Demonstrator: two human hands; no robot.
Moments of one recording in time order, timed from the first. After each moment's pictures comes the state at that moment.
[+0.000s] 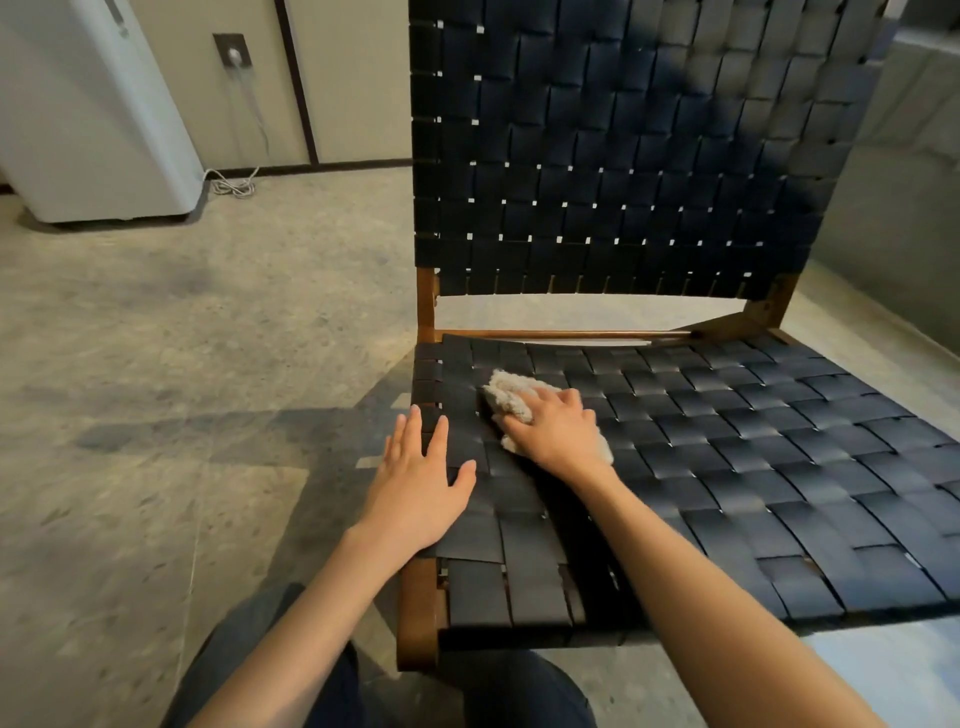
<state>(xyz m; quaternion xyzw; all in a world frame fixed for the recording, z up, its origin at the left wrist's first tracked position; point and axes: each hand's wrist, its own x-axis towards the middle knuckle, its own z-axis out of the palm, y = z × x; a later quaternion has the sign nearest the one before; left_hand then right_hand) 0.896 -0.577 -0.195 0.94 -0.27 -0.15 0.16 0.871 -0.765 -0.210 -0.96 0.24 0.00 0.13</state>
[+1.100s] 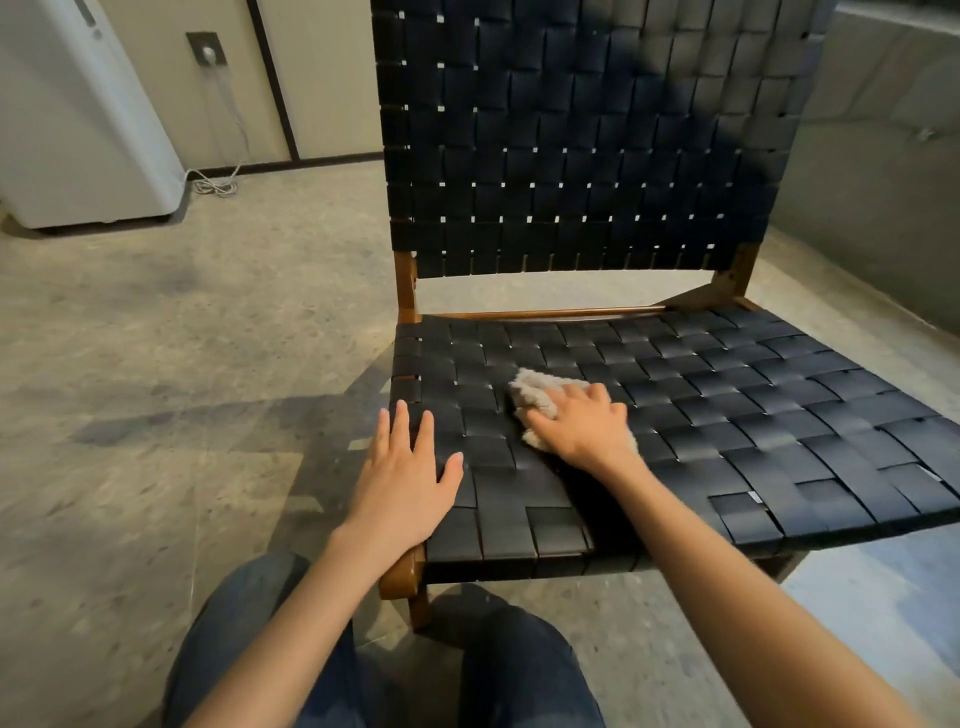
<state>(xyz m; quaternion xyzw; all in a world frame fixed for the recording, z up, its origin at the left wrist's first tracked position) 0.852 -0.564 -0.185 0.94 -0.28 -0.12 0.12 0.803 -0.785 -0.202 -0.95 0.28 0.05 0.10</state>
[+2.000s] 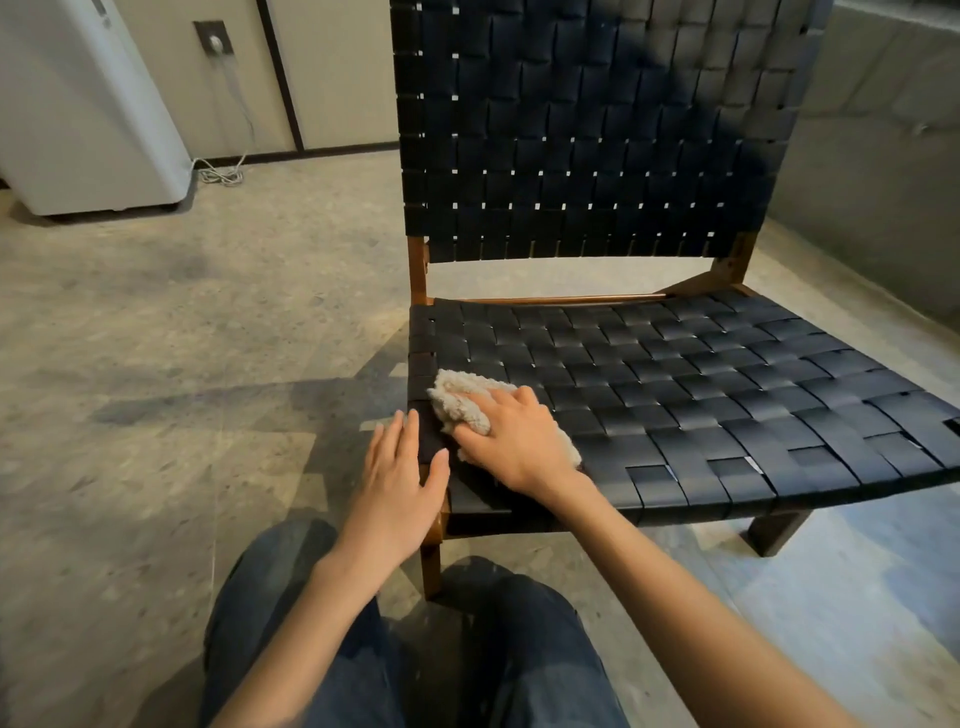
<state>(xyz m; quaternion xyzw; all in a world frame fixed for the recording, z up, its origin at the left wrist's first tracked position) 0.819 -0.517 -0.180 0.91 -0.22 -0.16 0.31 0.788 -0.675 -0.177 -0.97 0.13 -0.06 0.20</state>
